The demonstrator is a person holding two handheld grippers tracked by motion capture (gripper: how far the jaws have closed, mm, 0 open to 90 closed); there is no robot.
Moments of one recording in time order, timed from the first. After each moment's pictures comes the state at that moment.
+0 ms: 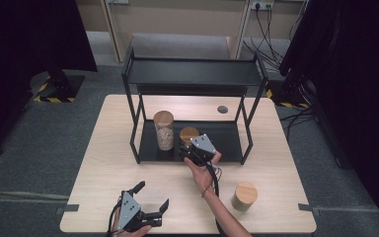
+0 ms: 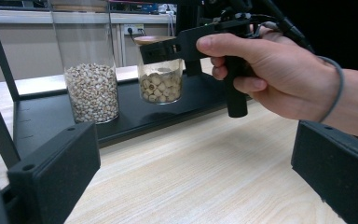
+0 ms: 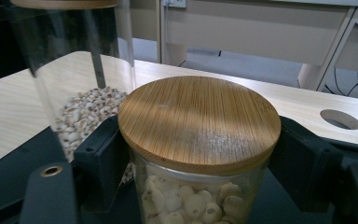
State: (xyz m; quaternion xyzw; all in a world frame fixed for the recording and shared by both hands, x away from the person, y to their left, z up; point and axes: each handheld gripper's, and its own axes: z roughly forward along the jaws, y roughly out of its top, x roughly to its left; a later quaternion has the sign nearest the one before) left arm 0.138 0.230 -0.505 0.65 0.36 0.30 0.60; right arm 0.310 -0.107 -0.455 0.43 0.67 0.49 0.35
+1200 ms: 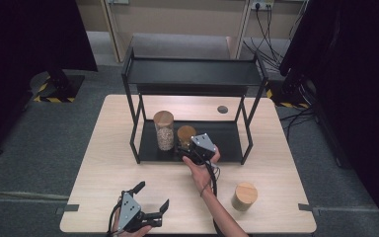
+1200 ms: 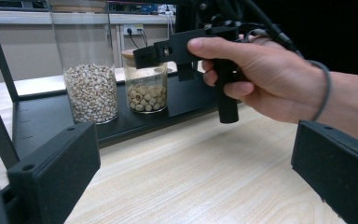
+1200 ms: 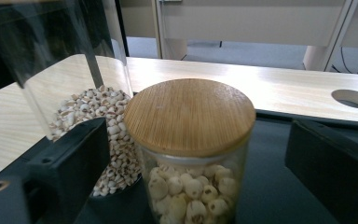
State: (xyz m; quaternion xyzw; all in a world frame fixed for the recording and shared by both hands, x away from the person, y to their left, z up) left arm 0.138 0.229 -0.505 0.65 0.36 0.30 0.60; right arm 0.315 -0.105 -0.458 0.47 0.66 0.50 0.32
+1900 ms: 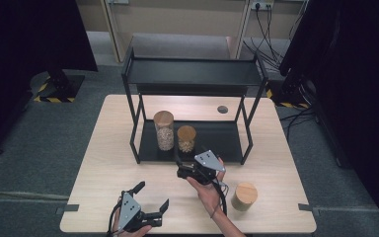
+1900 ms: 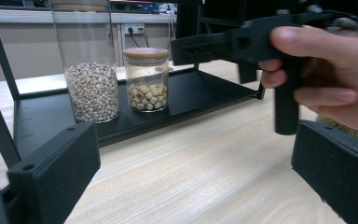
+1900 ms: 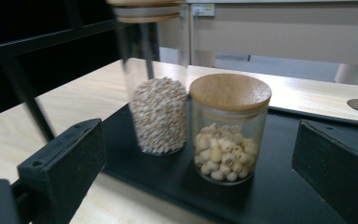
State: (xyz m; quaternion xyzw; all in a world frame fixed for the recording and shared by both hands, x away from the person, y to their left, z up) left arm 0.138 0.229 -0.505 0.65 0.36 0.30 0.59; right arm 0.251 -0.142 -0.455 0.40 0.68 0.54 0.30
